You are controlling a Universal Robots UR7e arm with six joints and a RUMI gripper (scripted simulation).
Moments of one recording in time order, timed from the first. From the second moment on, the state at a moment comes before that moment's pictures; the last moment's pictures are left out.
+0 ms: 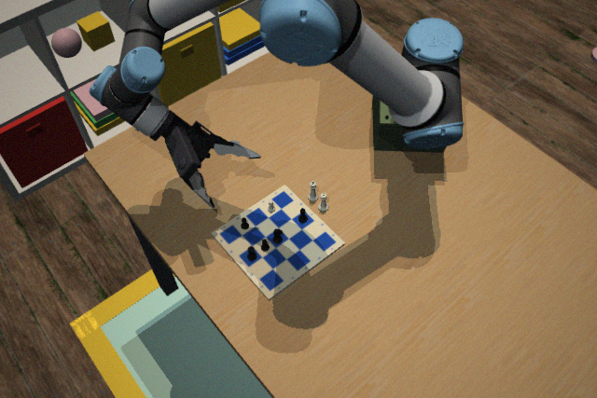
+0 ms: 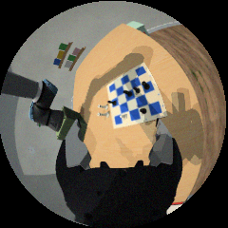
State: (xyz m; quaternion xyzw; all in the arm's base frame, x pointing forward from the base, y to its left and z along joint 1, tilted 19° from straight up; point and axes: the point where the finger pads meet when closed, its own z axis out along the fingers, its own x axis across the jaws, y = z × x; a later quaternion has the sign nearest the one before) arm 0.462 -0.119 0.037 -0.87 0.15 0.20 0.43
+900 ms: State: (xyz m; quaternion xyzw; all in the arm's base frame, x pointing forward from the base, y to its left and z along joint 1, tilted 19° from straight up) arm 0.458 -0.186 -0.005 -0.79 0.02 0.02 0.61
